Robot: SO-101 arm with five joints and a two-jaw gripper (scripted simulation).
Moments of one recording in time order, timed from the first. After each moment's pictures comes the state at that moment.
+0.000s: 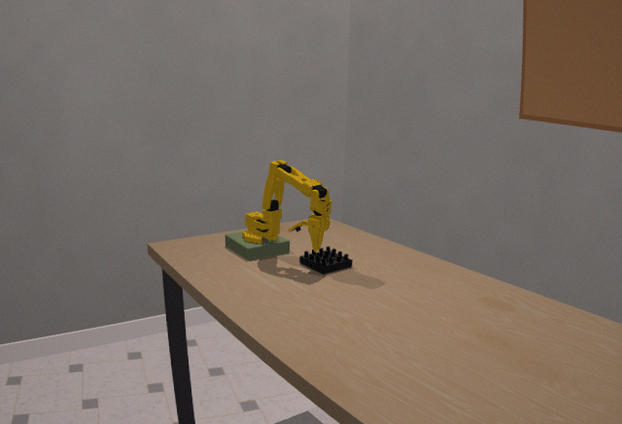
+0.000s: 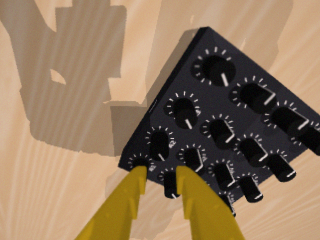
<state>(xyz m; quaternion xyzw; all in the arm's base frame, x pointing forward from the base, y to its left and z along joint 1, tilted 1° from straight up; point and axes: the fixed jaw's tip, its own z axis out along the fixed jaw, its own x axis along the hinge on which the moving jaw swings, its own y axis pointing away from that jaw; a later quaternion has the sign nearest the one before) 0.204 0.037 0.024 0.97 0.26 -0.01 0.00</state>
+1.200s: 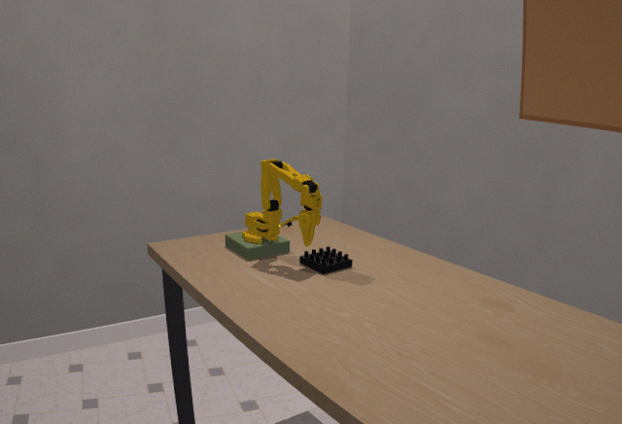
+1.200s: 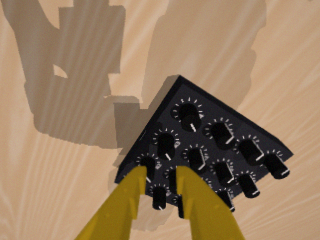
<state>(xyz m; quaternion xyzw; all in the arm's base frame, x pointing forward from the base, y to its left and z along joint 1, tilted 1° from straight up) 0.173 0.030 0.032 0.97 0.26 0.00 0.00</state>
